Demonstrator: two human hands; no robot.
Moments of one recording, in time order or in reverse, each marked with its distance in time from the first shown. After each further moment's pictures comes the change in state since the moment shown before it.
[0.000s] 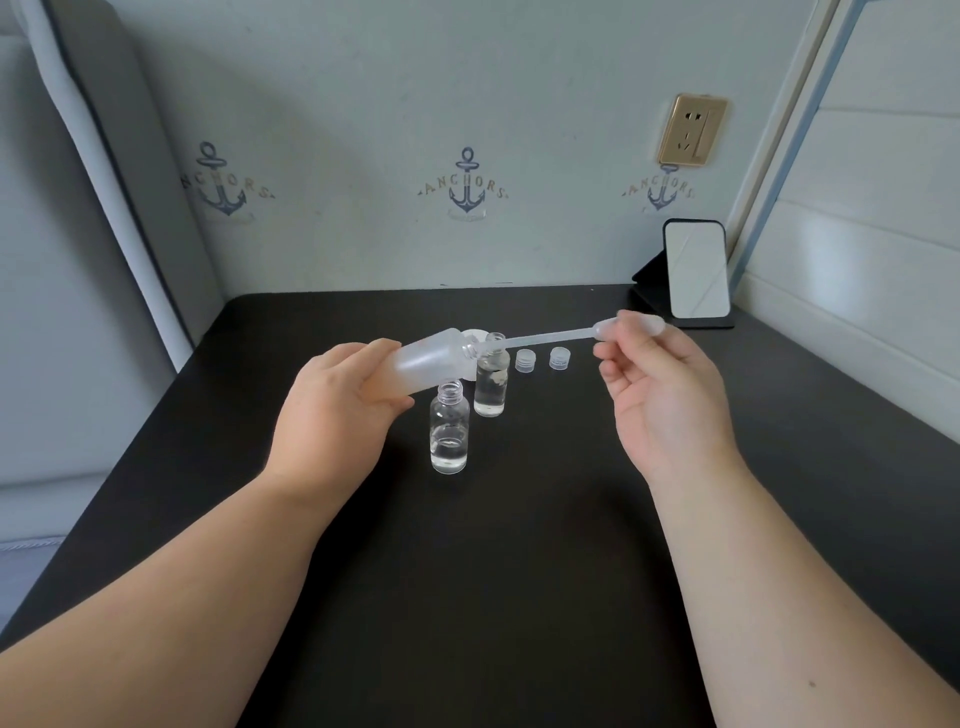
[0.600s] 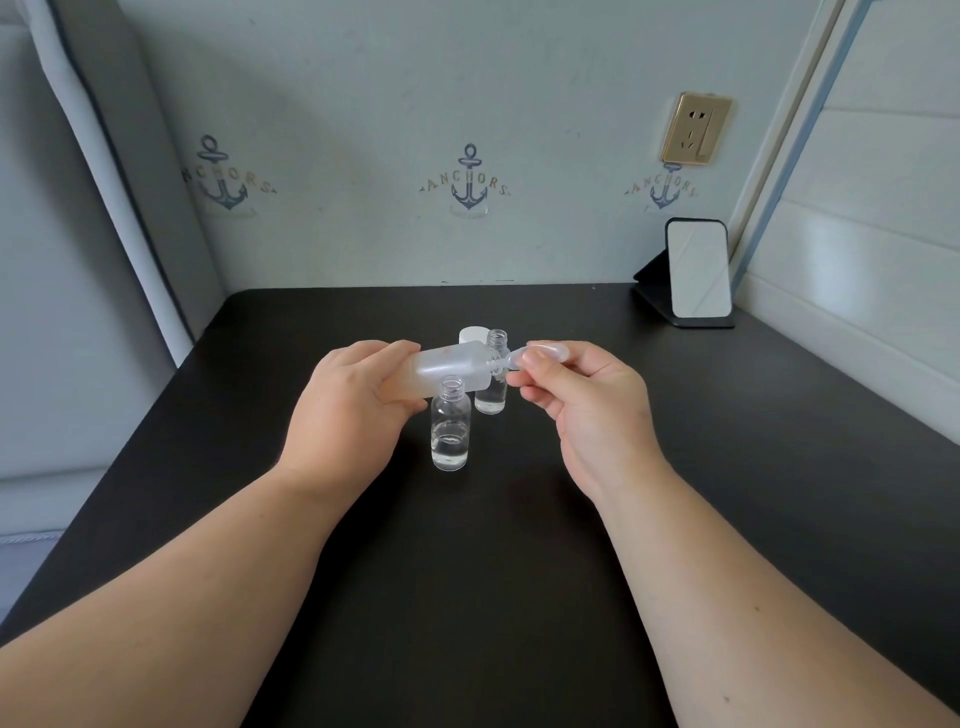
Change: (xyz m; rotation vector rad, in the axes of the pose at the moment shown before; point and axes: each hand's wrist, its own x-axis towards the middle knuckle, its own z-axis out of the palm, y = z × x) left_hand 0.001 -0.001 0.011 0.034 0.015 0.053; right_hand -0.017 0.035 0.033 -0.226 -0.094 0.071
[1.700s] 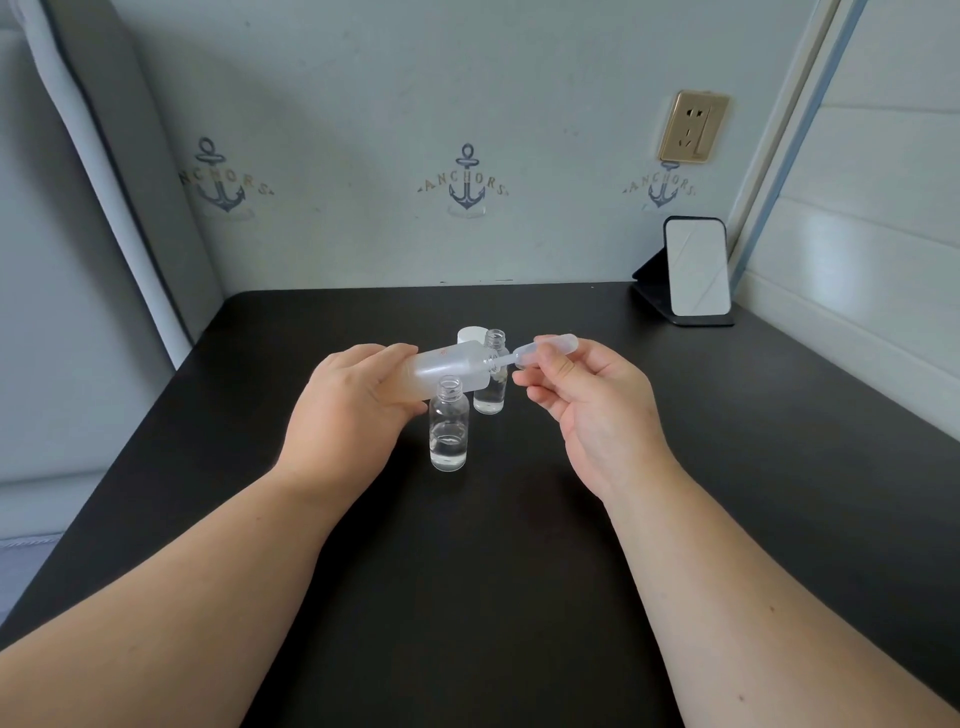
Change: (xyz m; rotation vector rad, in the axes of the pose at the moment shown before) left_hand 0.000 0.001 0.000 -0.018 0.016 -0.008; right_hand 0.001 -0.005 -0.007 0.061 -0.008 0.050
